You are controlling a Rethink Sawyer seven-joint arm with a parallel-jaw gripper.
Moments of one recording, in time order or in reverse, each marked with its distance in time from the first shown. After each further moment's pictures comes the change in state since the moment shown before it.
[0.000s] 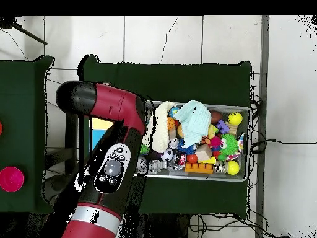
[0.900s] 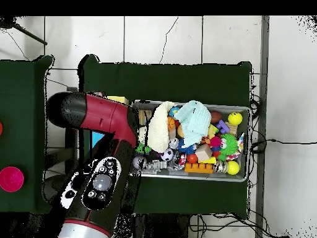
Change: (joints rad) arm 0.032 -0.047 0.019 0.100 0.001 -0.058 0.000
